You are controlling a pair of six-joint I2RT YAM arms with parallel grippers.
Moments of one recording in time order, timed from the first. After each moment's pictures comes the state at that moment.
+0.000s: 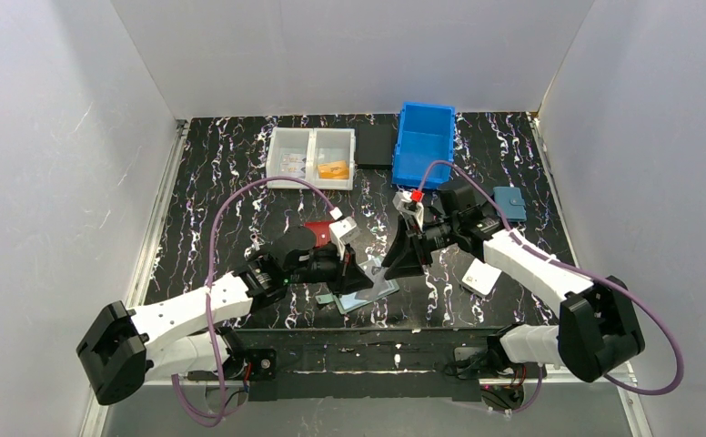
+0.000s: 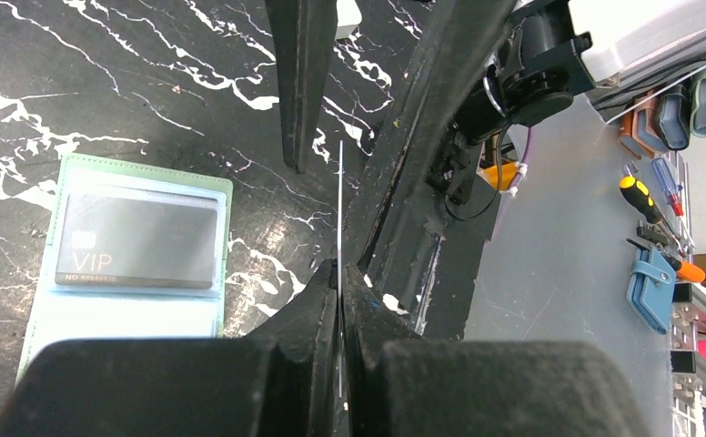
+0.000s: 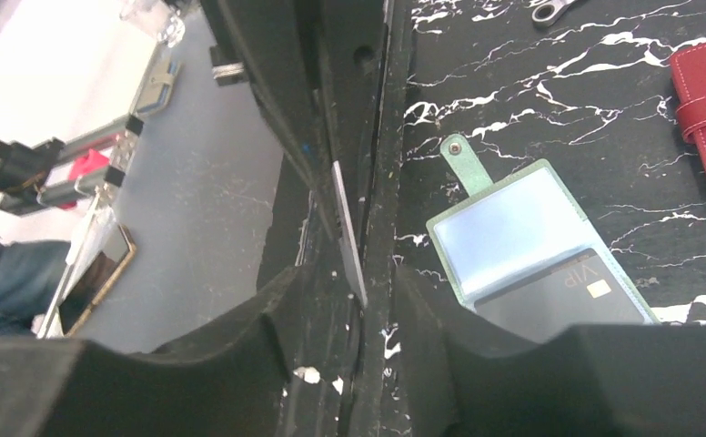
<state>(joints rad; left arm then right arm) -0.91 1.08 0.59 0.09 0.45 -0.37 0.51 1.26 0.78 -0.24 -1.30 -0.19</state>
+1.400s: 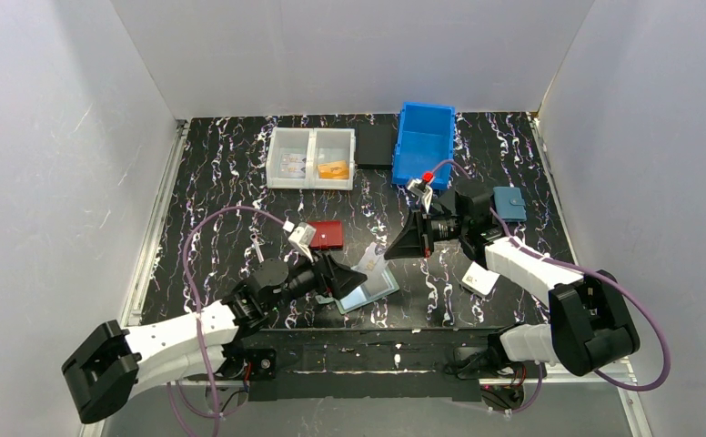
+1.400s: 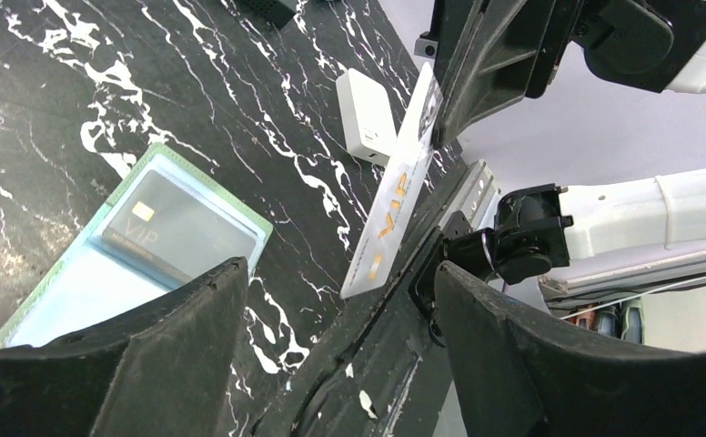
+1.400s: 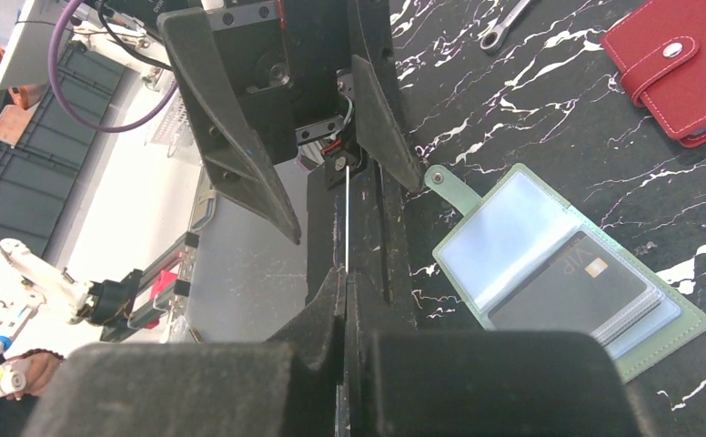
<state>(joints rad) -0.92 0.88 0.24 0.49 0.07 -0.77 0.41 1.30 0.64 0.31 -1.27 0.45</state>
